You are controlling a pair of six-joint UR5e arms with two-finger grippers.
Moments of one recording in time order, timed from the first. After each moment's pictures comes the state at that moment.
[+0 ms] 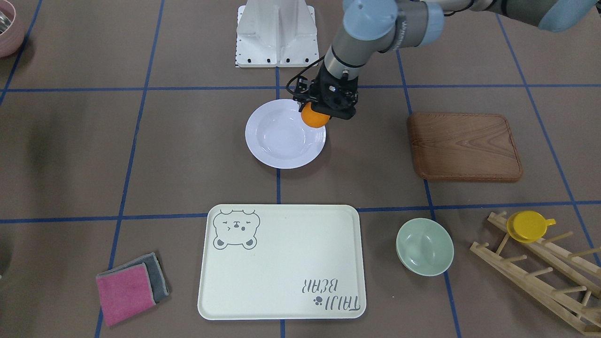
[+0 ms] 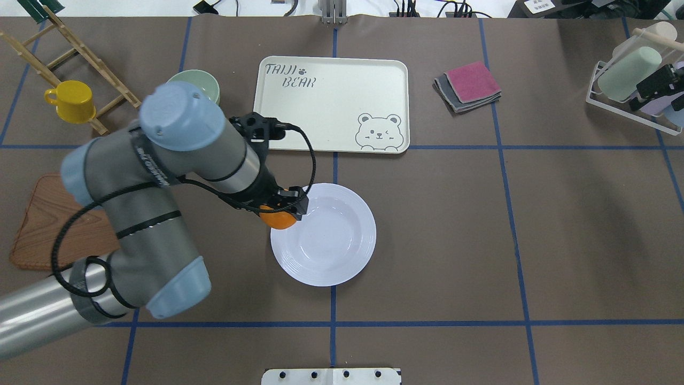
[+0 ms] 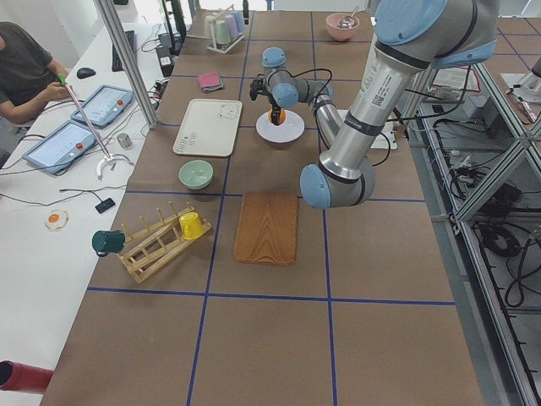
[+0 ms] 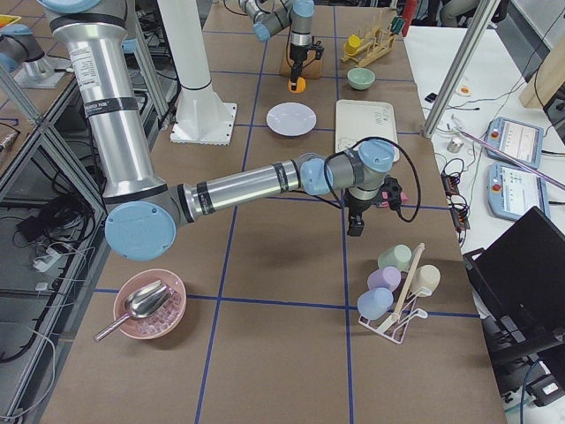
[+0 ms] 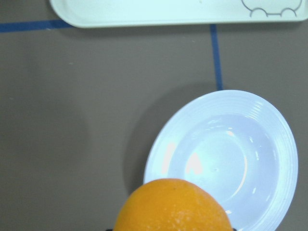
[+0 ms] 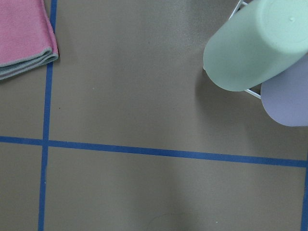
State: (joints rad) left arm -0.54 -2.23 -1.78 -1.61 -2.04 -1.08; right arm 1.34 -1.35 1.63 -1.61 2.41 0.27
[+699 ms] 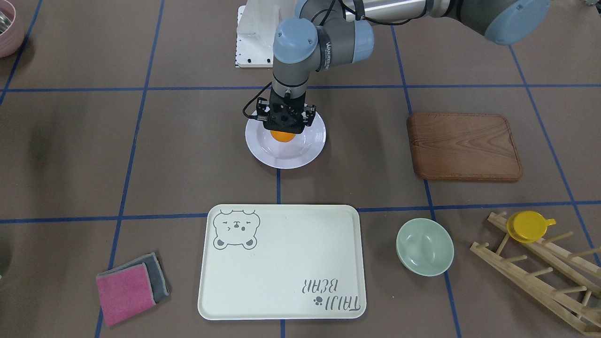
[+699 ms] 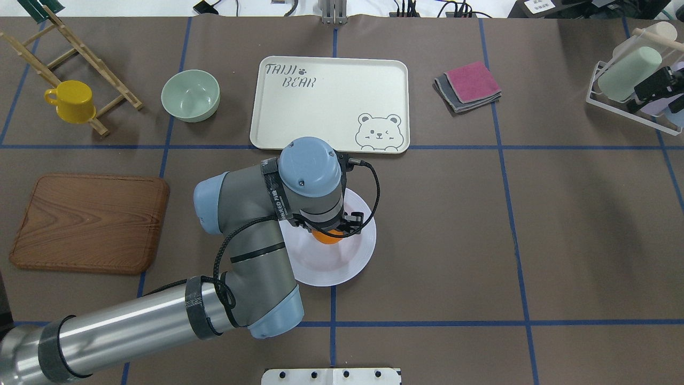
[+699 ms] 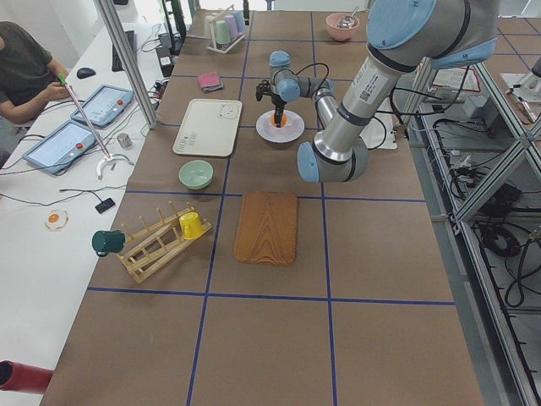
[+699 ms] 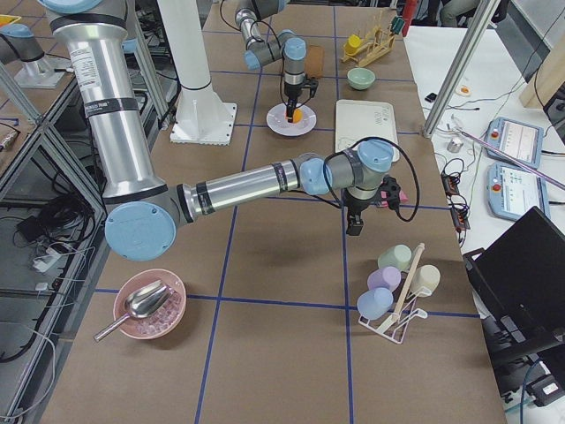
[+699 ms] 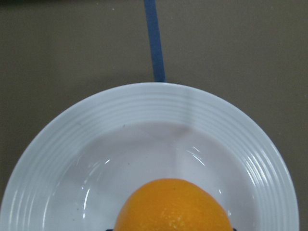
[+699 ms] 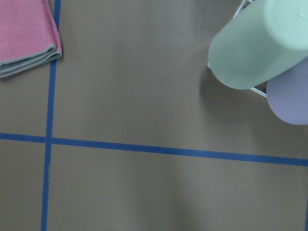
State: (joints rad) left arm -0.43 -2.40 -1.49 -1.63 -1.89 -1.13; right arm 1.34 -1.35 1.64 -1.61 2.42 0.27
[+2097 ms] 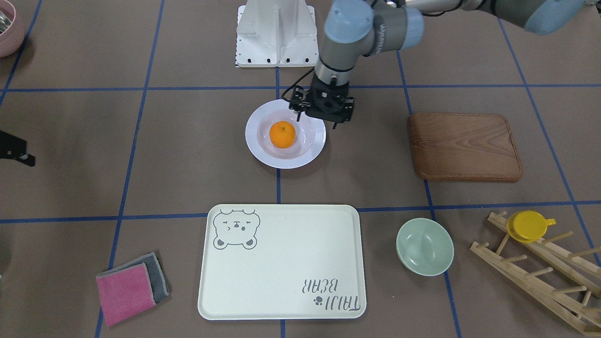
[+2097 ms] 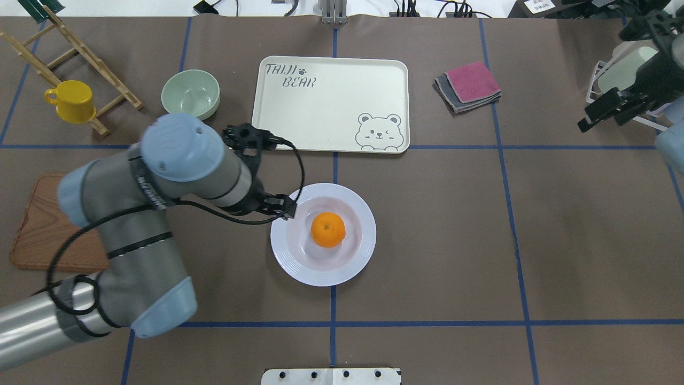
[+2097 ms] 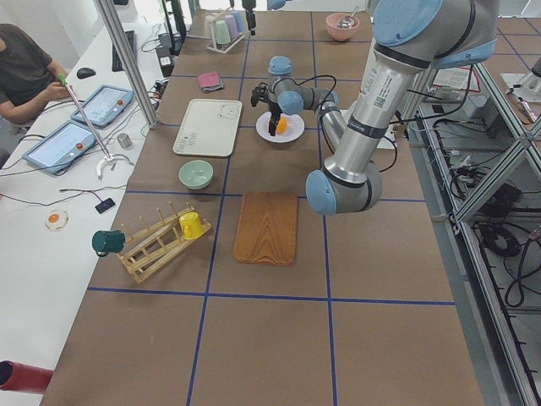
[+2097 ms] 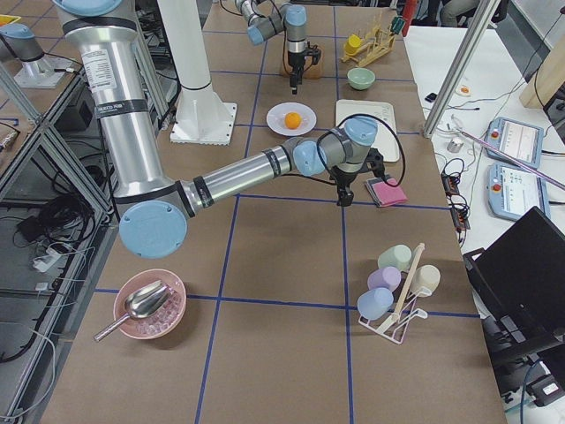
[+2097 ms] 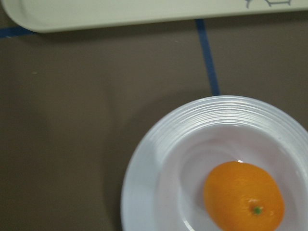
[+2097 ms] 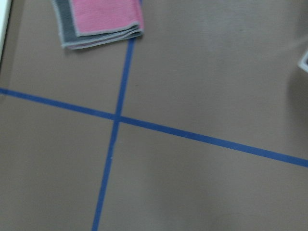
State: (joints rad) left arm -0.57 -2.06 -1.89 -1.65 -1.93 -0.98; right arm 1.16 -1.36 1.78 -1.54 2.44 0.31
